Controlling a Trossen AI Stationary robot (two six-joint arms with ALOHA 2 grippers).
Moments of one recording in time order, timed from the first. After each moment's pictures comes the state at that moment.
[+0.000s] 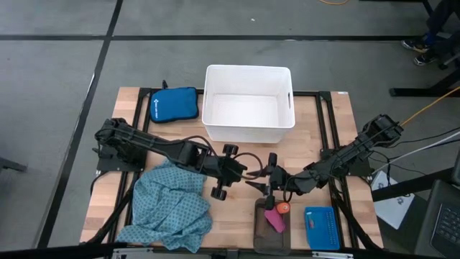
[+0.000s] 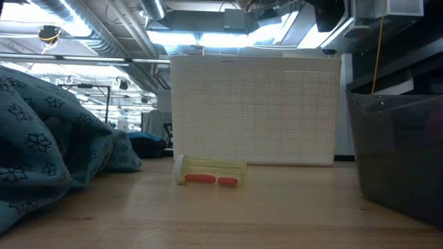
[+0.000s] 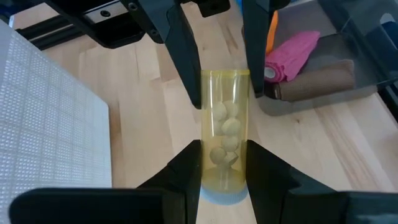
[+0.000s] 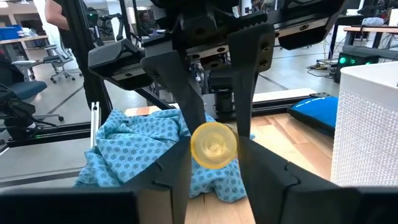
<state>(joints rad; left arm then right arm) -0.23 1.71 1.64 -0.69 -0.18 0.10 0.59 1.48 0.69 0.72 0.68 0.15</state>
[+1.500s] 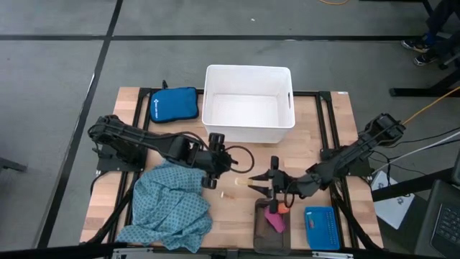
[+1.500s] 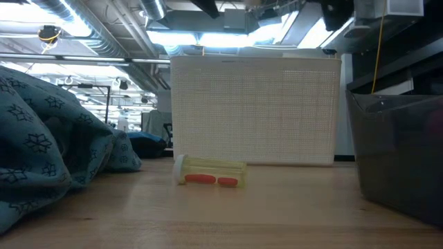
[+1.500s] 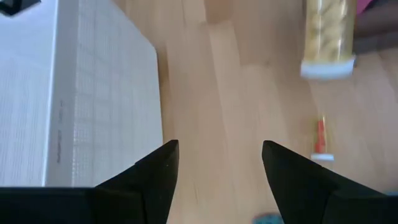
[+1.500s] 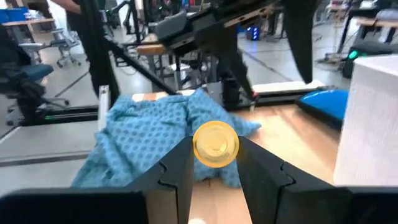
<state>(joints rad) -0.22 1.63 1.64 -0.93 -0.34 0.07 0.63 1.45 0.69 0.62 0.67 0.17</state>
